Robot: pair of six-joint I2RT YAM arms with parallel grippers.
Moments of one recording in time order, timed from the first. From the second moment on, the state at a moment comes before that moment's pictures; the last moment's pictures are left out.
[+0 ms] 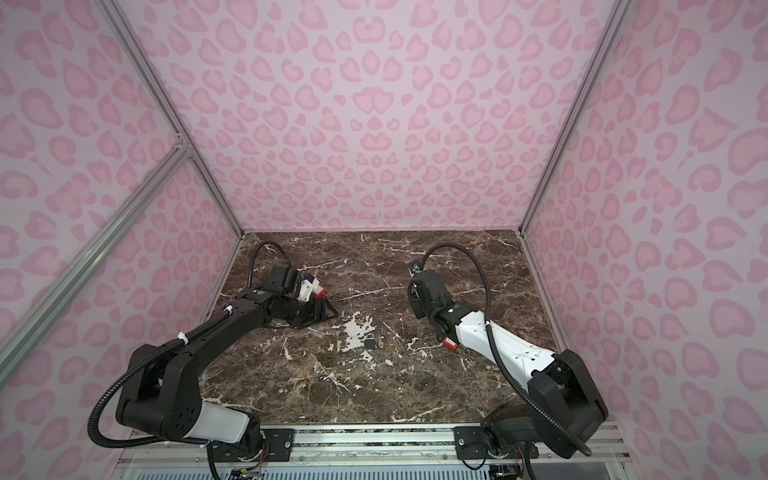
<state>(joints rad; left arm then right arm) -0.28 1.47 0.95 -0.59 0.48 -0.42 0.55 1.38 0.90 -0.30 0.32 0.05</state>
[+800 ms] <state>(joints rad) -0.28 1.51 0.96 -0.58 0.53 -0.44 0.14 1.51 0.84 -0.60 -0.07 0.32</state>
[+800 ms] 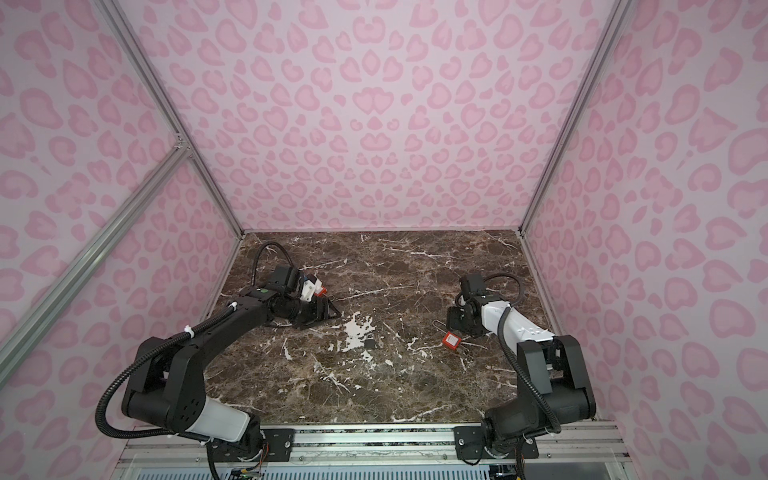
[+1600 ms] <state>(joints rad) -0.28 1.51 0.91 -0.53 0.57 -0.44 0.45 1.57 0.85 -0.69 0.03 0.37</state>
